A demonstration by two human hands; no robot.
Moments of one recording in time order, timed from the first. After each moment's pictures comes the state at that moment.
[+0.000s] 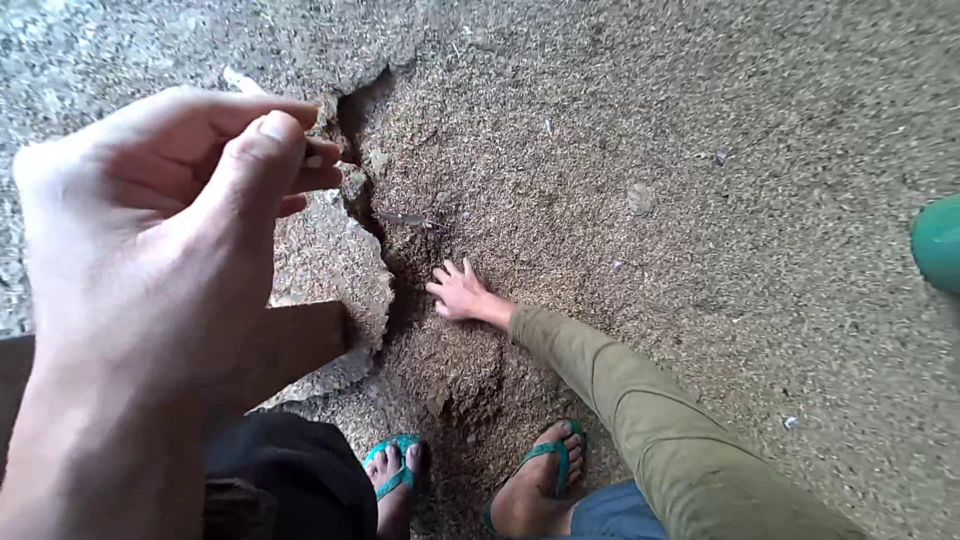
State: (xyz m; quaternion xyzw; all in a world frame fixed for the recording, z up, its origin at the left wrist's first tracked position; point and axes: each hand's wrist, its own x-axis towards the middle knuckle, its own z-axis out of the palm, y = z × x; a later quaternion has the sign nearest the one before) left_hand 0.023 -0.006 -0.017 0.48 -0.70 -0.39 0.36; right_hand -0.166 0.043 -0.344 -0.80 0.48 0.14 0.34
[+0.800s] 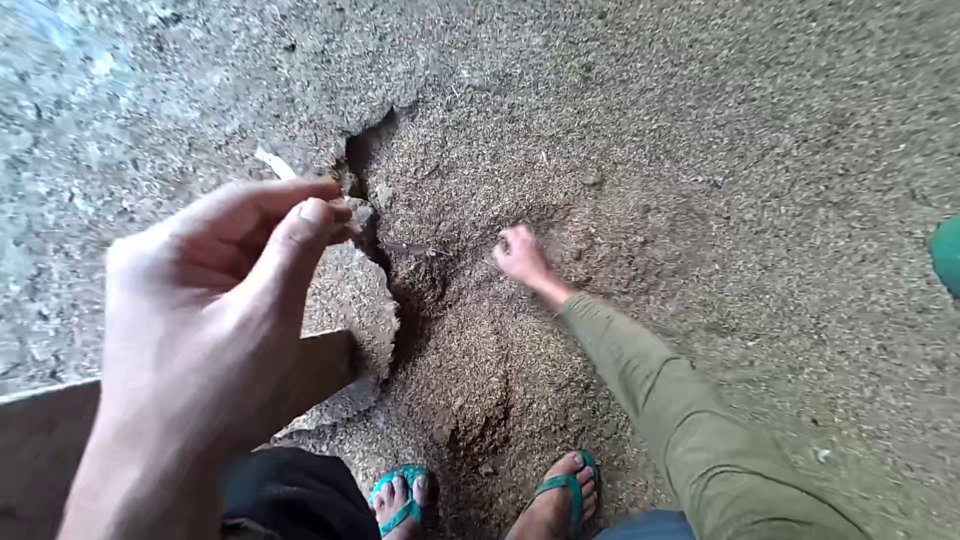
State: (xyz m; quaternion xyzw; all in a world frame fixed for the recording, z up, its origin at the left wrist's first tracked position) left_hand 0.016 -0.006 -0.017 0.49 -0.70 -0.37 0.35; right_hand -0.290 -0.023 -0.311 -0.58 0.75 -0.07 0.31
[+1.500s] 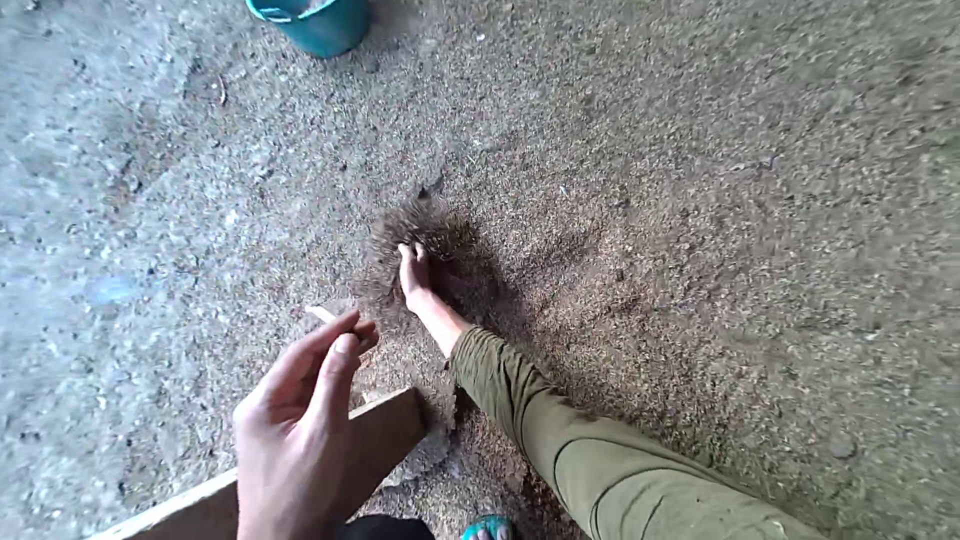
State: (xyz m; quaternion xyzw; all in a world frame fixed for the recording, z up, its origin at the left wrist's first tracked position) left_hand 0.016 0.007 -0.003 0.56 -0.64 -0.38 0.36; right_hand -0.036 -0.152 -0.257 -0.14 0.59 -0.51 0.61
